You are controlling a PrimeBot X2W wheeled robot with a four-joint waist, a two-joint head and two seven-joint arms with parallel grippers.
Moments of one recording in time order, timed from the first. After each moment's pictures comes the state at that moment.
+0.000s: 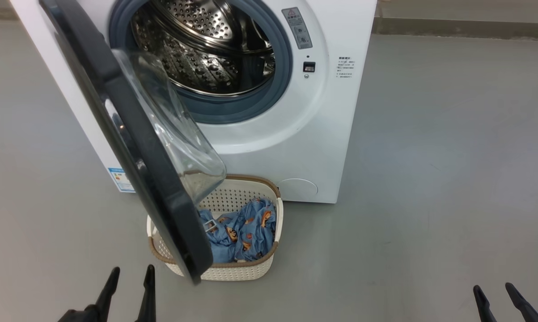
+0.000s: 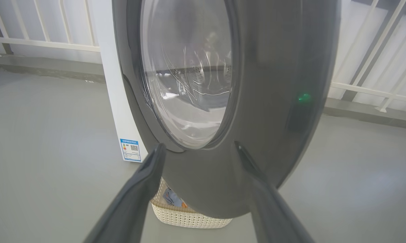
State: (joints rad) left arm 0.07 0.05 -0.05 0.13 -0.25 -0.13 -0.26; right arm 0.21 -0.31 -0.04 0.17 0.41 0.12 -0.25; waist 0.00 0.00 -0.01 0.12
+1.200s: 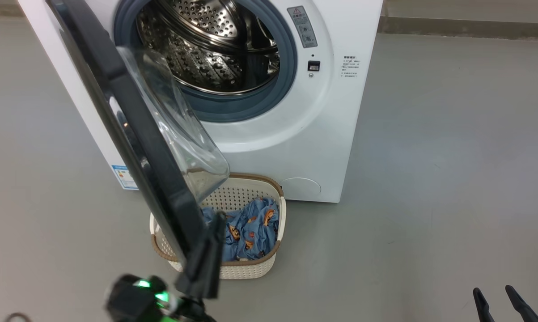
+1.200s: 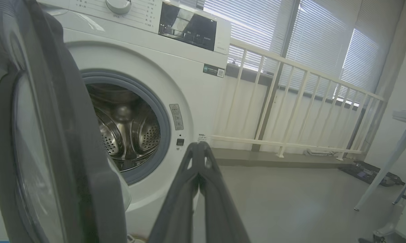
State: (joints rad) left arm 0.00 0.05 -0.36 -0.25 -0.34 -0.09 -0.26; right arm 0.22 -0.28 -0.07 0.16 0.38 0.12 -0.25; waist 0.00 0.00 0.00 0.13
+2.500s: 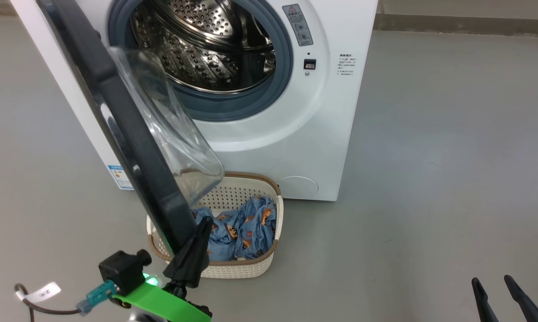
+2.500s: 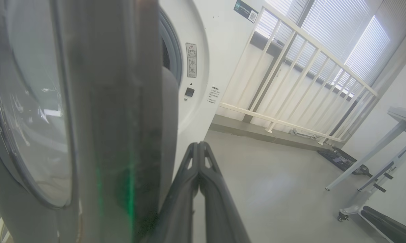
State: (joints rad) left arm -0.17 0.04 -0.28 0.24 -0.52 -0.13 -0.26; right arm 0.20 -0.27 -0.07 0.14 0.38 0.12 -0.25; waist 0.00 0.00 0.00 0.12
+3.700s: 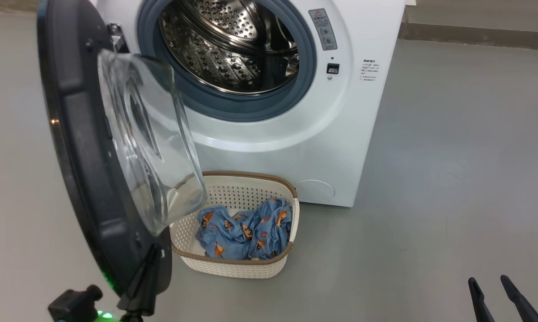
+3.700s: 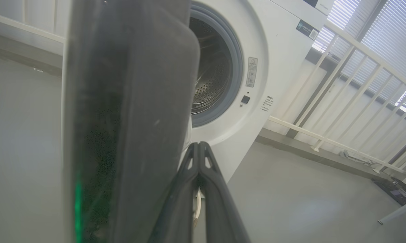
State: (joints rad) left arm -0.03 0.02 -0.08 0.20 -0.47 -0.13 -0.26; right arm 0.20 -0.25 -0.07 0.13 0.38 0.12 -0.25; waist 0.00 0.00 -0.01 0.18
